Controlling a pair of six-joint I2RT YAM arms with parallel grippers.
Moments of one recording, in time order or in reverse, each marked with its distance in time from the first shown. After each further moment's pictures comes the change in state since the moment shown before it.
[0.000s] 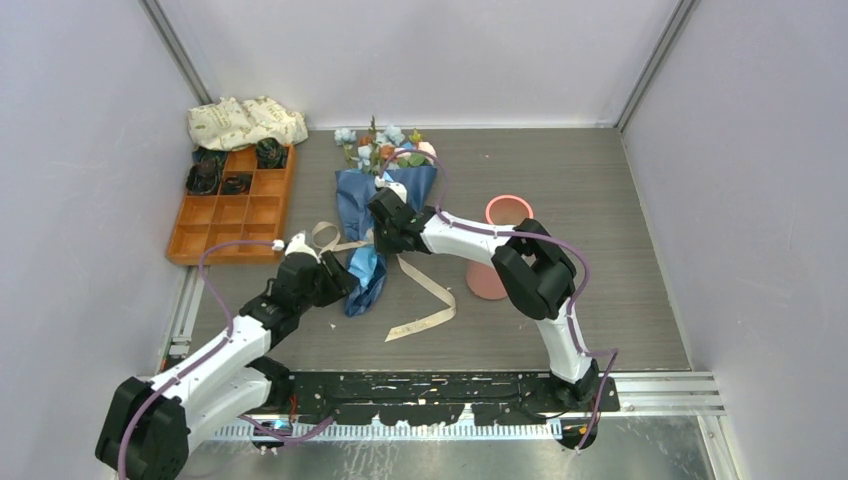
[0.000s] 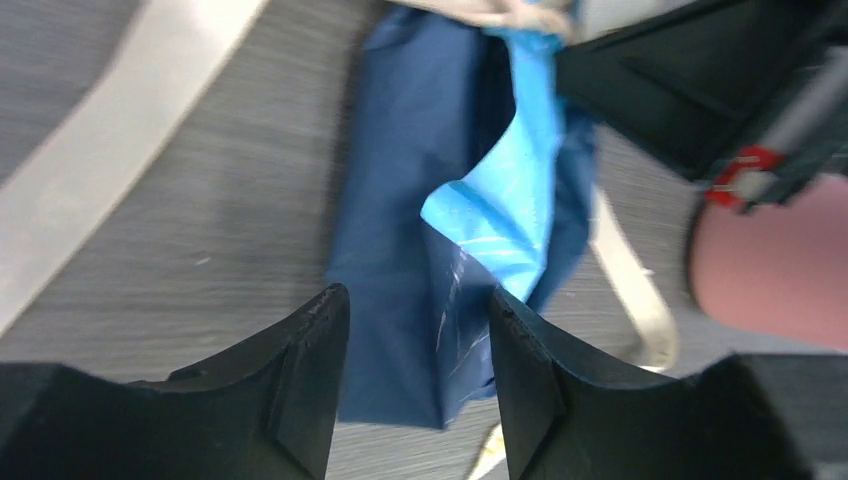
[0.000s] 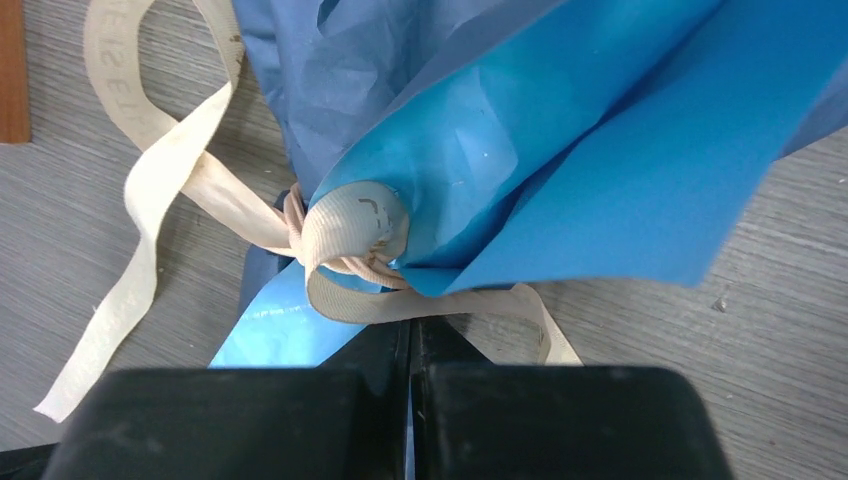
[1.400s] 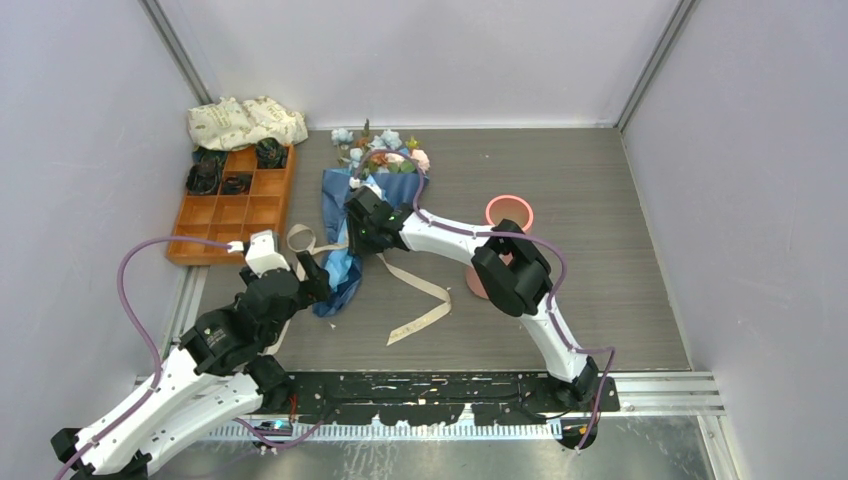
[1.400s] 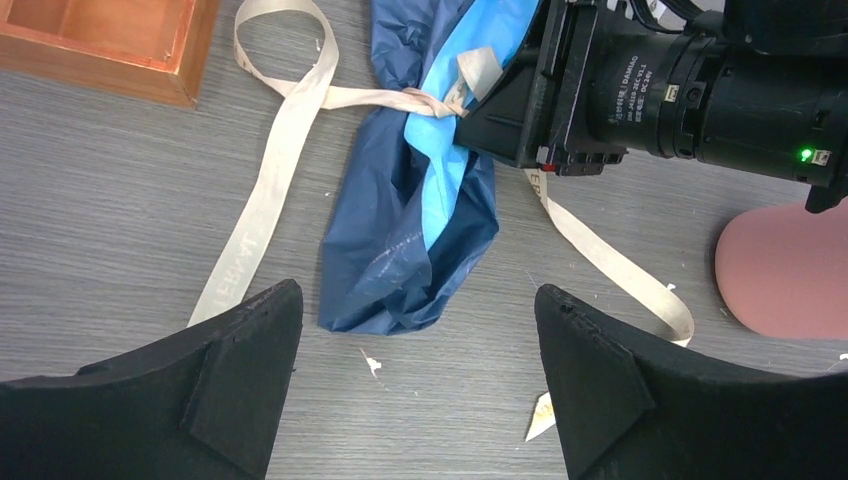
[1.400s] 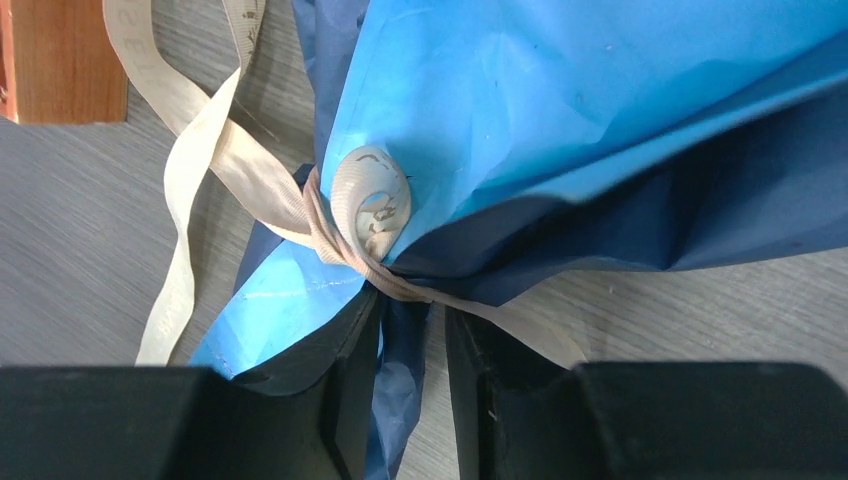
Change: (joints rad) left arm -0.350 -0.341 0.336 -0.623 -0.550 0.057; right arm 0.038 0.148 0.218 -0.071 -0.097 -0.001
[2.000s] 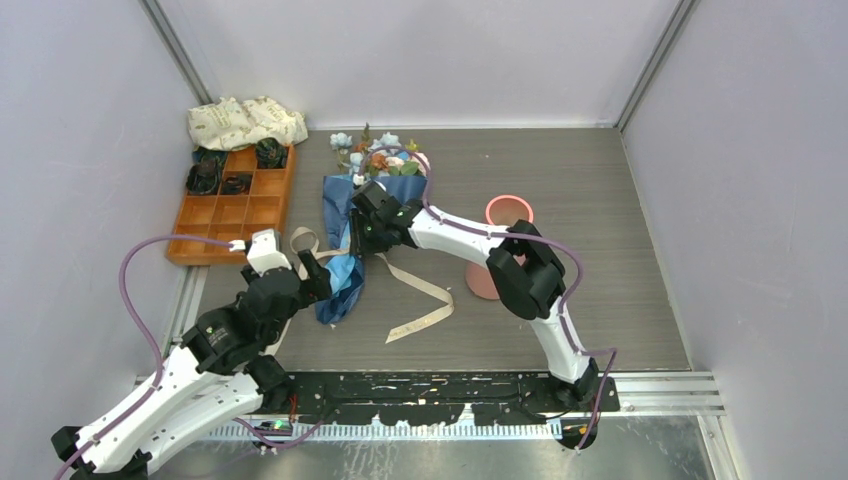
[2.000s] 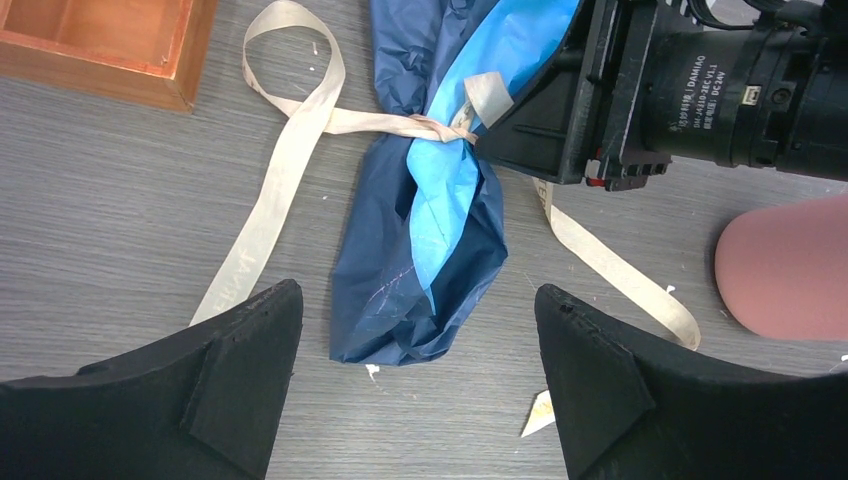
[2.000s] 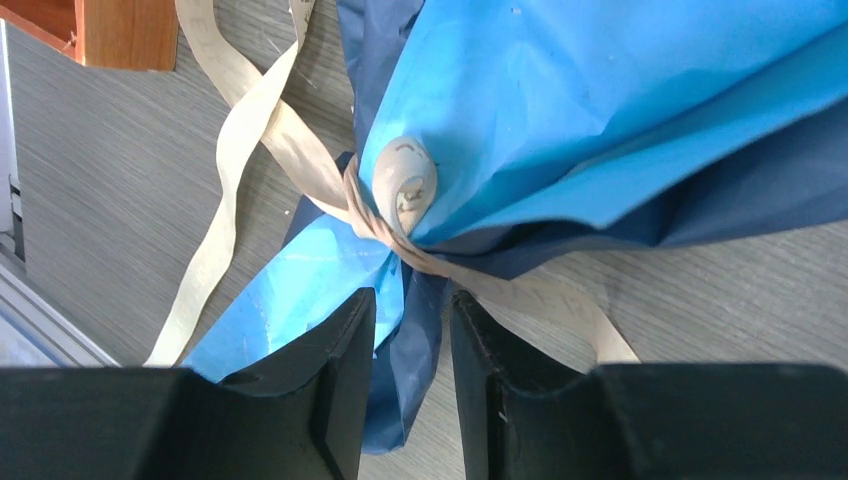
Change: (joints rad) left arm 0.000 0.011 0.000 0.014 0.000 0.007; right arm -0.001 -0.101 -0.062 -0.032 -0.064 -0.003
